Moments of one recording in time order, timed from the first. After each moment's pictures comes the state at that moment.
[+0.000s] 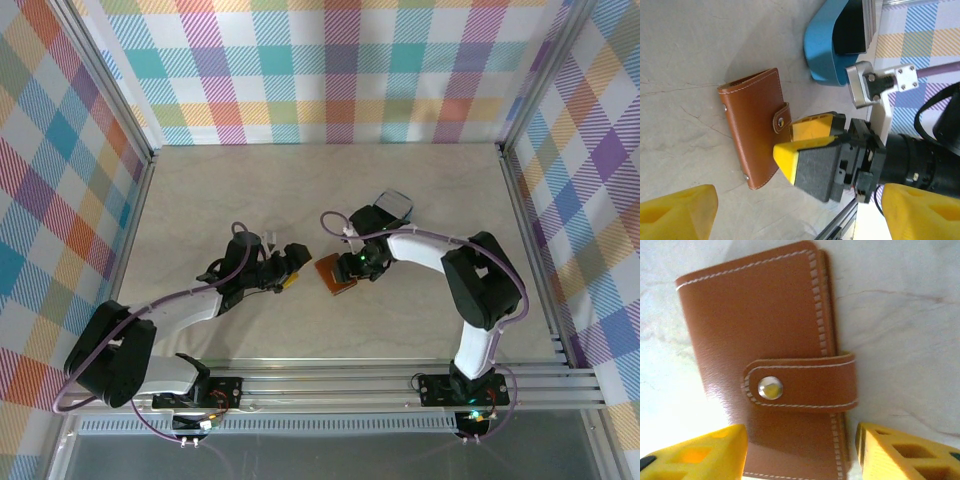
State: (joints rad) left arm -0.51 1.33 0.54 0.21 0.45 -1.15; right arm 0.62 1.82 1.11 -0.55 -0.34 0.26
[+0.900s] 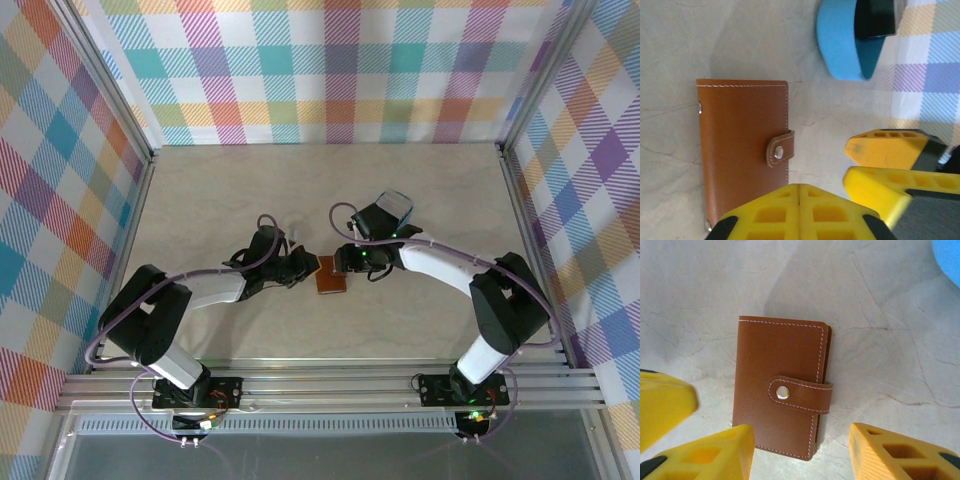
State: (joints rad) left arm -0.57 1.59 0.68 0.26 0.44 -1.06; right arm 0.65 1.64 1.06 -0.47 -0.18 0.47
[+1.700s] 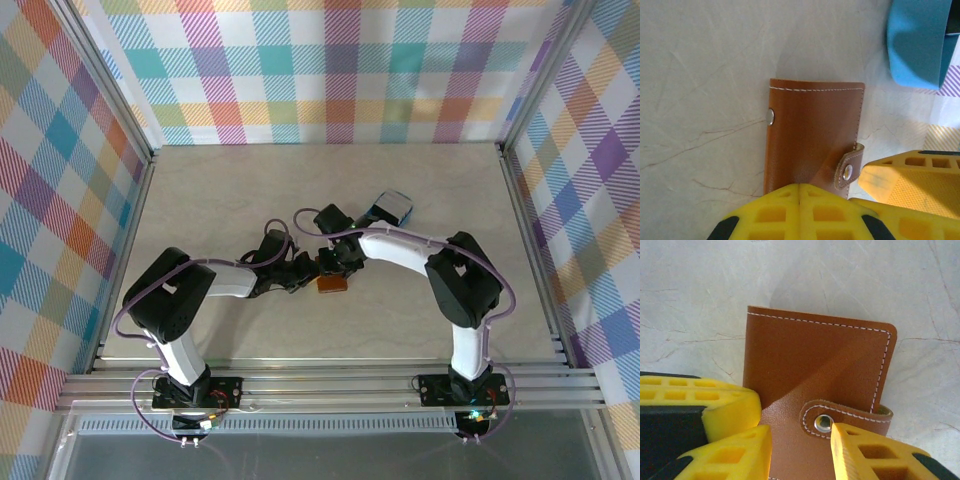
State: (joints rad) left arm -0.58 1.74 0.70 0.29 0.42 -1.05; right arm 0.77 1.91 1.35 -0.69 -0.05 0.49
